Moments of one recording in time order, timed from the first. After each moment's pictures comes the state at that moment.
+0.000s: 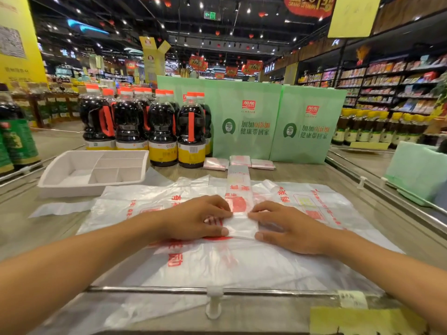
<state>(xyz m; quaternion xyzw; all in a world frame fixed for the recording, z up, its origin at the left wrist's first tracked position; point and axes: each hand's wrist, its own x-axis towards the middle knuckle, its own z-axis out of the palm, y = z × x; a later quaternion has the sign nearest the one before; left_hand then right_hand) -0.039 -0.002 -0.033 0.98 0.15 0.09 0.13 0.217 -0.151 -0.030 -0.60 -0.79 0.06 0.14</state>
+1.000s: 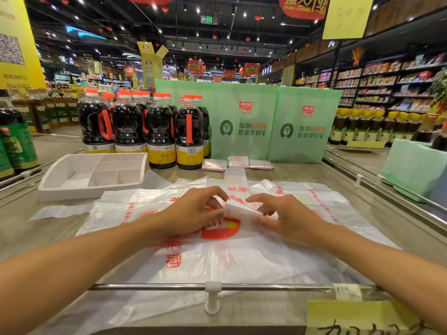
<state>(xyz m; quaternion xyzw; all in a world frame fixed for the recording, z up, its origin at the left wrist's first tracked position) -0.034 -0.015 -0.028 0.91 0.21 0.25 0.25 0.206 -0.149 -0.025 -0.61 -0.75 0.01 0.24</state>
